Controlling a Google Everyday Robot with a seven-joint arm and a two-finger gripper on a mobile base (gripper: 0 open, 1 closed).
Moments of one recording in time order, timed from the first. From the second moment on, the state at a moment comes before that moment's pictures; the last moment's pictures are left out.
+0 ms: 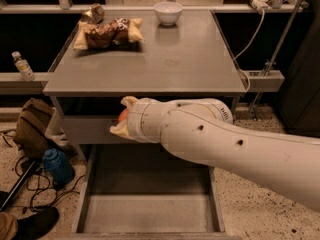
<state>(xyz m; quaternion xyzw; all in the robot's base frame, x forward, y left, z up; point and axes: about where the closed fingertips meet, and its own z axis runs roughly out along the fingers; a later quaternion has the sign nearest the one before) 0.529 0.090 0.817 -0.57 0.65 0.03 0.49</state>
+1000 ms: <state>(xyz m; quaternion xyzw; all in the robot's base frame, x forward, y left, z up) 0.610 0.028 0.912 -0.59 0.62 -0.09 0.51</state>
